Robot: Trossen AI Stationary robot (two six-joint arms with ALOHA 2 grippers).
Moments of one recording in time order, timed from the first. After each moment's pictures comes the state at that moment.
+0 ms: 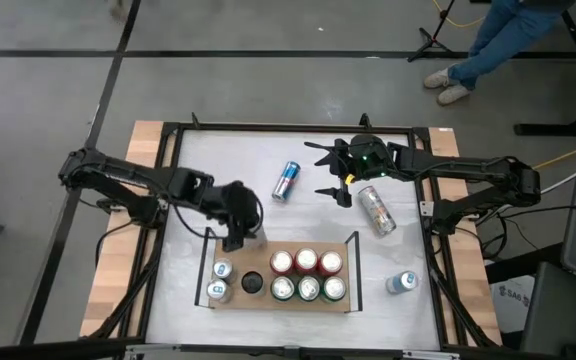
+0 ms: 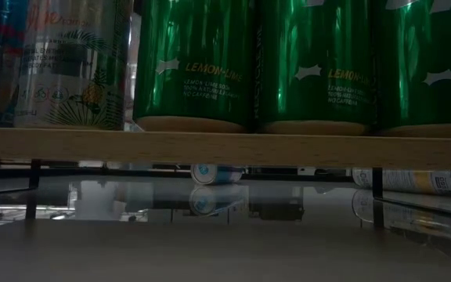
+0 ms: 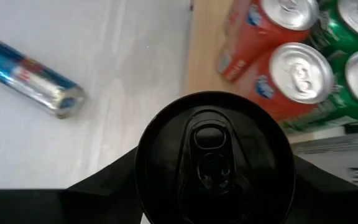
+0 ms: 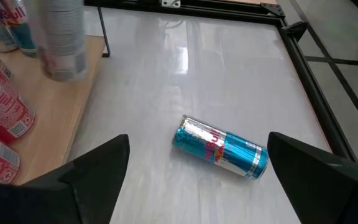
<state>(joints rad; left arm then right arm) -0.18 1.34 1.21 -0.79 -0.06 -0.34 -0.24 1.30 0.98 -0.24 -0.19 -0.24</state>
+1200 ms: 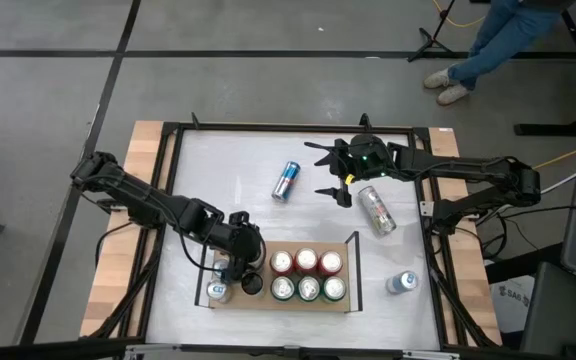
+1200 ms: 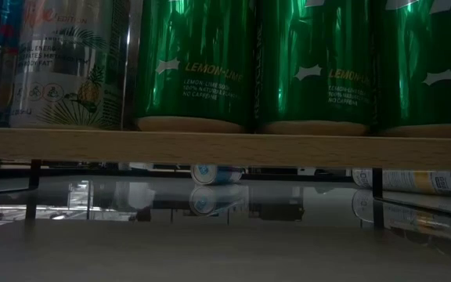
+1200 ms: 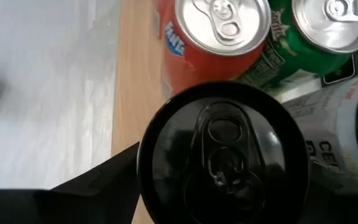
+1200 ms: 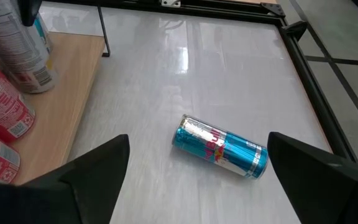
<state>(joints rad) -0.38 1.48 1.21 -0.74 -0.09 -0.42 -0.24 1.30 0.98 -0.24 -0.19 -0.24</state>
